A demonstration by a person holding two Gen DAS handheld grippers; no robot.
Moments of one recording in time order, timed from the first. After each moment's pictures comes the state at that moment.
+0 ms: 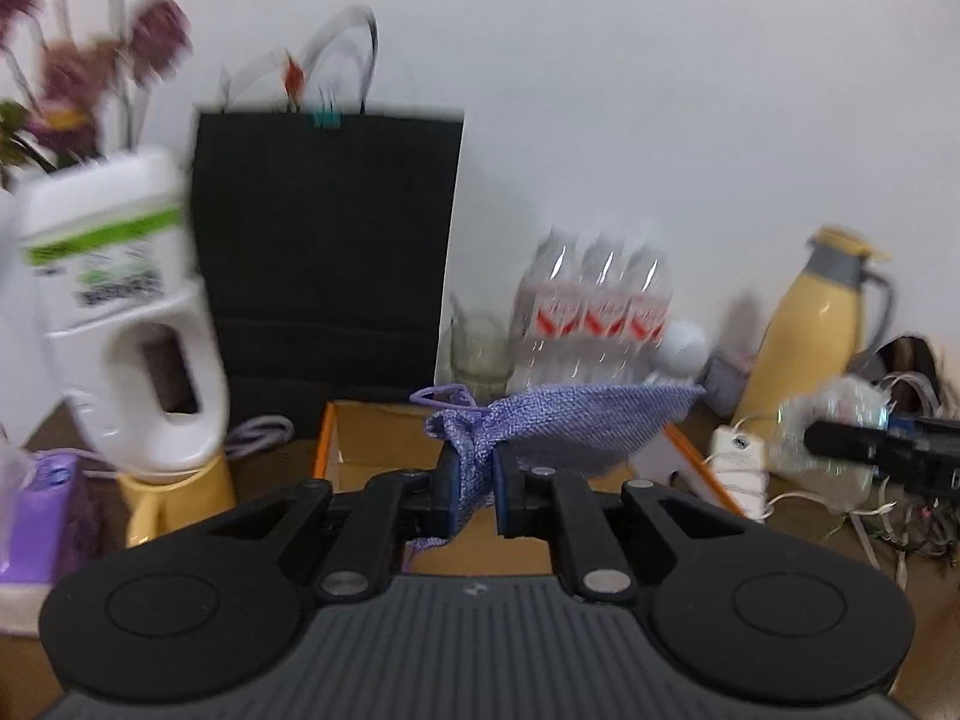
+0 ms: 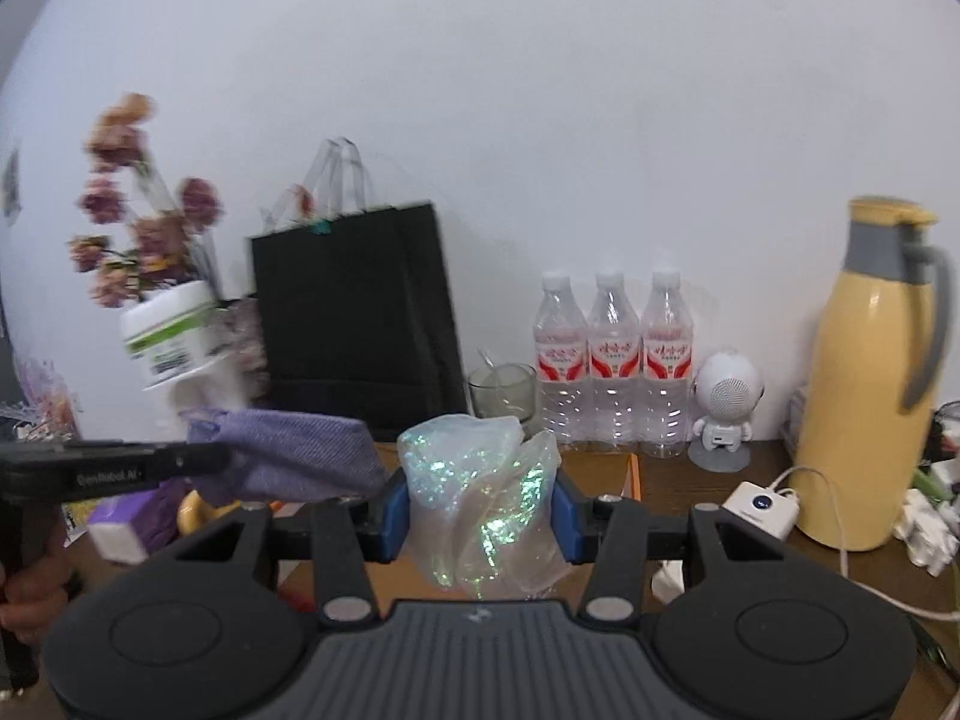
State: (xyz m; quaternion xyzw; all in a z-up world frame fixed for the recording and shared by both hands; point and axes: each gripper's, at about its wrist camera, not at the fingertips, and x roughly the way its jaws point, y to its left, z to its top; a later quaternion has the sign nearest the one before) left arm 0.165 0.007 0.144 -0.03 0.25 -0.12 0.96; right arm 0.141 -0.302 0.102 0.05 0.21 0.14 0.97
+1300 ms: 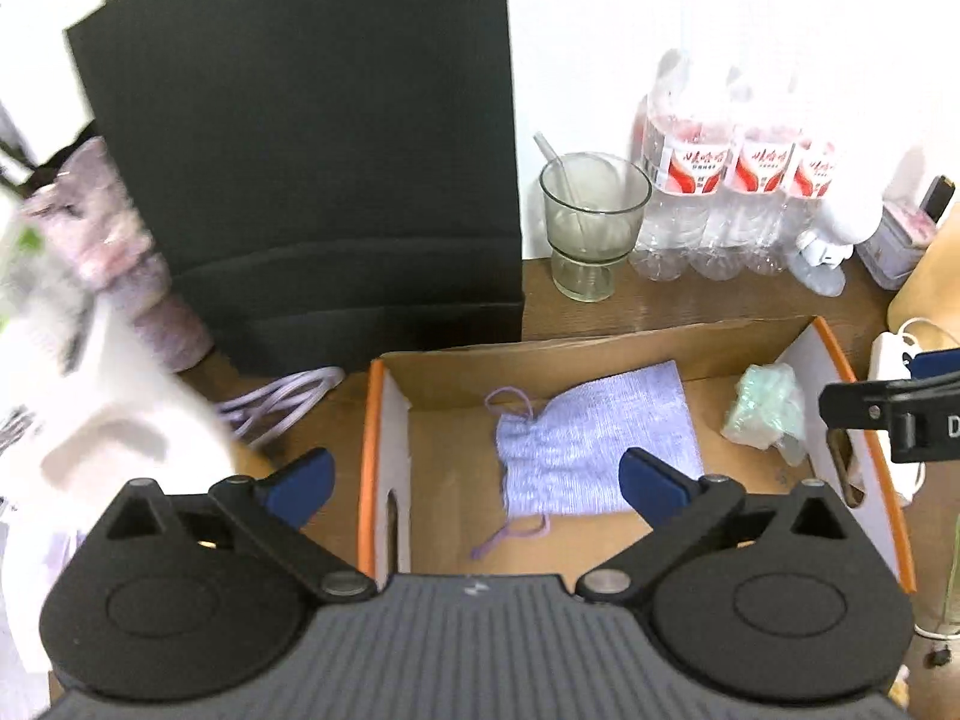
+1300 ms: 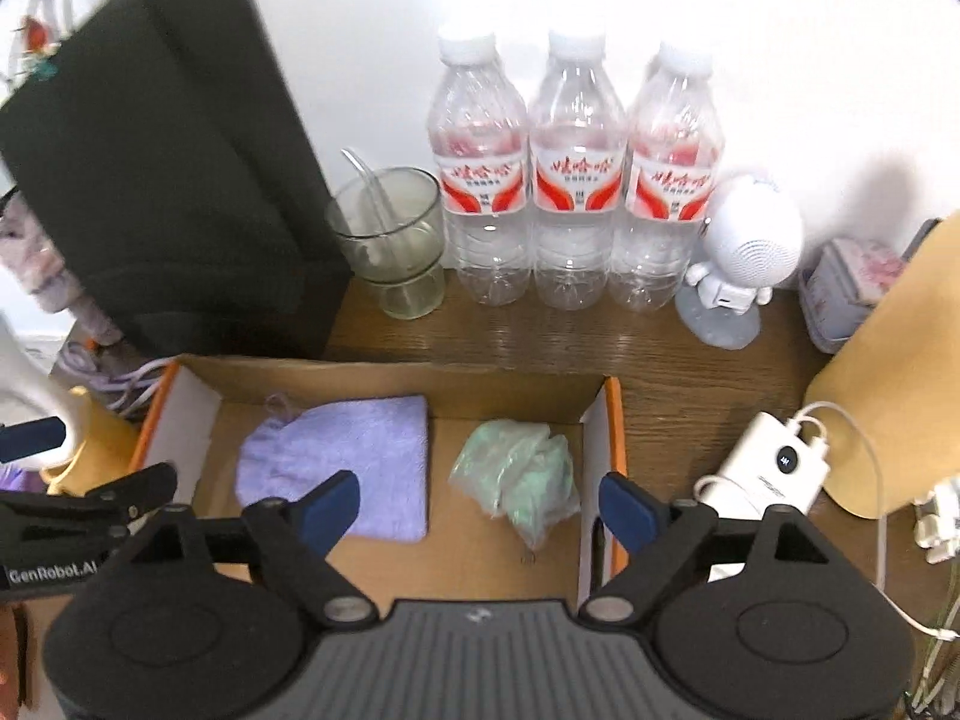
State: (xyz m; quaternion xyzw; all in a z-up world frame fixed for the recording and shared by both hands) left arm 0.311 -0.029 0.160 0.06 0.47 -0.01 0.88; right arm 0.355 -0.285 0.098 0.03 0.51 0.06 0.86
